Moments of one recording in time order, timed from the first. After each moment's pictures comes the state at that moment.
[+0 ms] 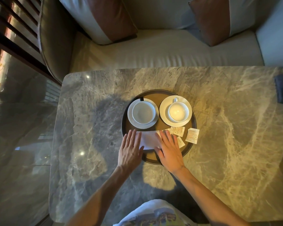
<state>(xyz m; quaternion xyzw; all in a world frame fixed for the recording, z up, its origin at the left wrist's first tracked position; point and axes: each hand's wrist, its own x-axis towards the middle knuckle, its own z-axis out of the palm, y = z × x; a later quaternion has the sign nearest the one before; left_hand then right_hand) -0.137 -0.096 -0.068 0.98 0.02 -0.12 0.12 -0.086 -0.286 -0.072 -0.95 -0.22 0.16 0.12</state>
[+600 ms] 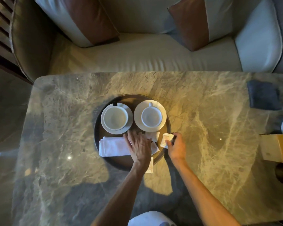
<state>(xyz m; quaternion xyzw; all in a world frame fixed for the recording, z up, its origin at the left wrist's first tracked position) -0.050 -0.255 -0.058 0.95 0.23 -0.15 0.16 -0.015 -0.390 -0.068 -0.90 0.19 0.19 0.33</state>
